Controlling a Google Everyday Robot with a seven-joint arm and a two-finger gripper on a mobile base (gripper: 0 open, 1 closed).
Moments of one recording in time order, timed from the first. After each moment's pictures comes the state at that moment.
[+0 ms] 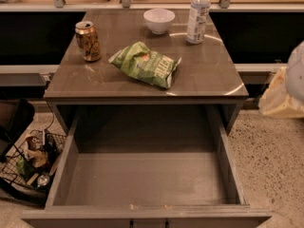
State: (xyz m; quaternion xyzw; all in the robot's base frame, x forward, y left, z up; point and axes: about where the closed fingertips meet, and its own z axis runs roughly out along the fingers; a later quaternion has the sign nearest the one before) arm 0.403 -0.220 0.949 -0.63 0.76 -0.08 0.16
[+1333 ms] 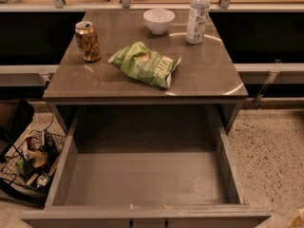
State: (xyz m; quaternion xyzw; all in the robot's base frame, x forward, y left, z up) arm 0.234 -0.291 0.744 -0.62 0.78 0.00 0.03
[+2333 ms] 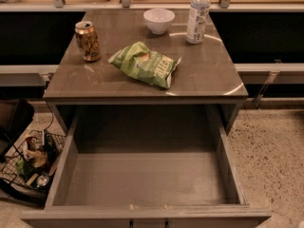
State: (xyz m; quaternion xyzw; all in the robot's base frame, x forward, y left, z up) arm 0.192 -0.262 0.697 -0.63 0.77 0.05 0.03
